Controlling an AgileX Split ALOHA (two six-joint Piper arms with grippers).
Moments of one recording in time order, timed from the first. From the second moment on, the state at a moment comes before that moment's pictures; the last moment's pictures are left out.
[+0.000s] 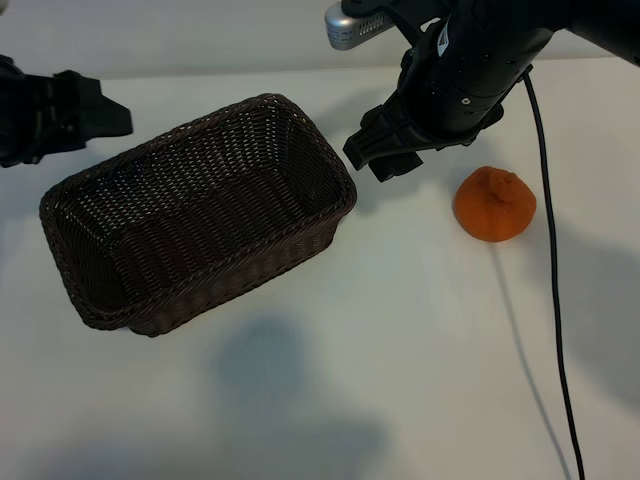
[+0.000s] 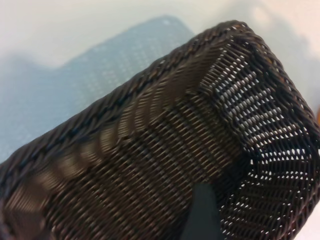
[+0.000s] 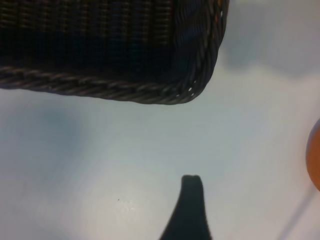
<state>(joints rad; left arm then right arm) 0.05 1.38 -1.00 -0.67 0.67 0.37 0.48 1.76 -1.55 0.06 1.04 0.02</state>
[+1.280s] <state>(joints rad) 0.05 1.39 -0.65 -0.17 0.31 -0.34 0.48 1.76 -1.55 0.06 1.05 0.01</state>
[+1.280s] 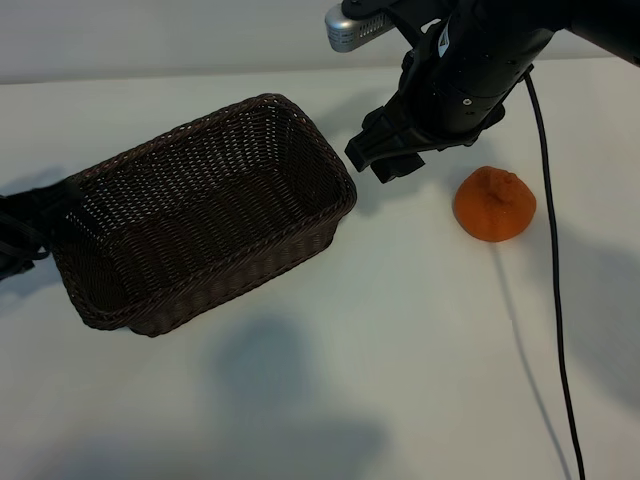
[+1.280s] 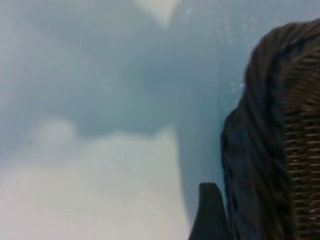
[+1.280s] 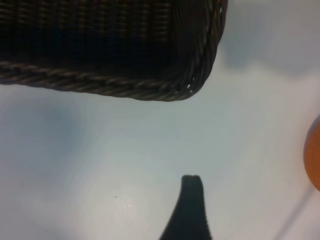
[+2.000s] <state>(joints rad) 0.05 1.65 -0.65 -0.27 0.17 -0.34 0.48 1.76 -1.55 0.06 1.05 0.01</state>
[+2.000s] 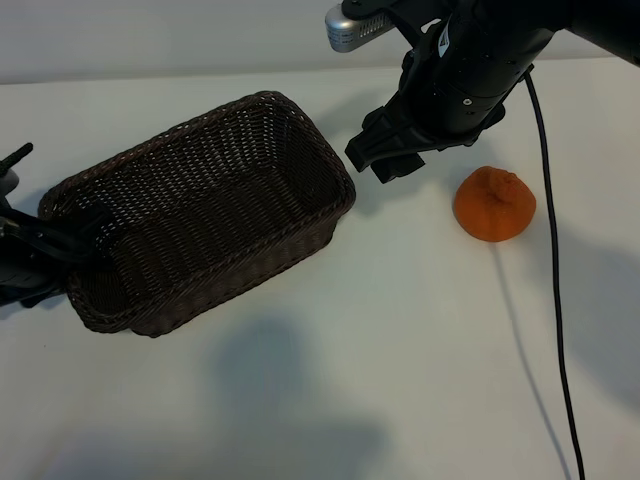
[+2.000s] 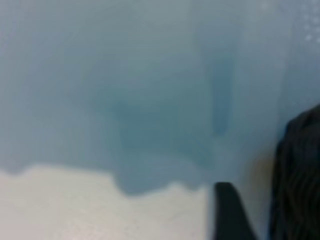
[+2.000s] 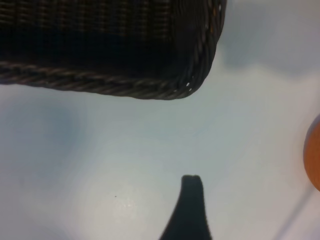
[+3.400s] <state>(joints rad) 0.04 1.62 -0.86 -0.68 0.45 0.28 0.48 1.76 -1.55 0.06 1.07 0.01</state>
